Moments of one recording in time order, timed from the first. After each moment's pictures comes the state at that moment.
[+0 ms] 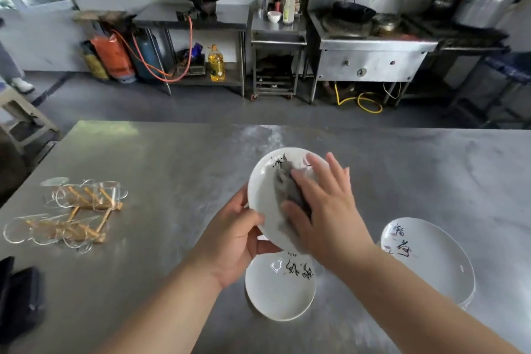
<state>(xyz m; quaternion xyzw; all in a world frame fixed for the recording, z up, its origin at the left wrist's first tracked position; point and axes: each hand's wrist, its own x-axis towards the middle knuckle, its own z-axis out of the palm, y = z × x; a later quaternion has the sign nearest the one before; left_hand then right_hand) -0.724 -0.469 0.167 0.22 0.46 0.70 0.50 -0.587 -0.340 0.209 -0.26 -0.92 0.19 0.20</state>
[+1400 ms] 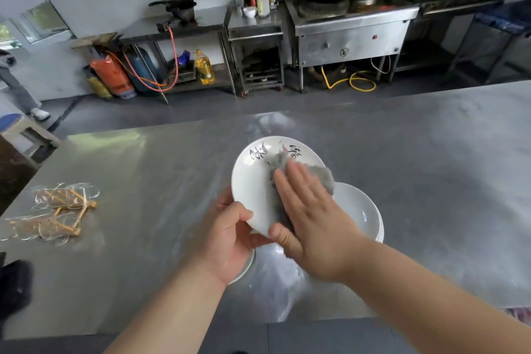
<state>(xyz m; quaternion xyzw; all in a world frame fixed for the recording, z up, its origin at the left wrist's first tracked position) -0.530 -0.379 0.178 0.16 0.45 0.74 0.48 -0.387 -0.254 0.190 -0.14 -0.97 0.16 0.07</state>
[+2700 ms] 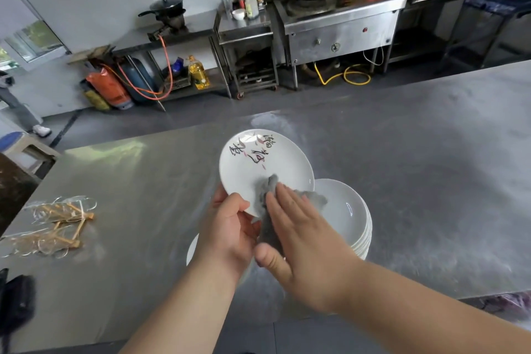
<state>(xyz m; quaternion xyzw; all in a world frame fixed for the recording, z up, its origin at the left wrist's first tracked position) -0.499 -0.341 0.187 0.05 0.50 0.78 0.38 -0.355 -0.269 0.188 -0.15 -0.96 0.23 0.04</state>
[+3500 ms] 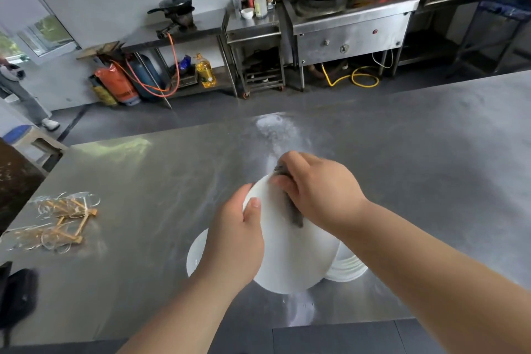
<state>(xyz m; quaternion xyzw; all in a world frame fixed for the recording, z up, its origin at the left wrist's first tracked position) -0.483 -0.356 0.212 0.29 0.81 0.48 0.19 -0.397 -0.192 0.214 -0.18 -0.94 0.16 0.23</state>
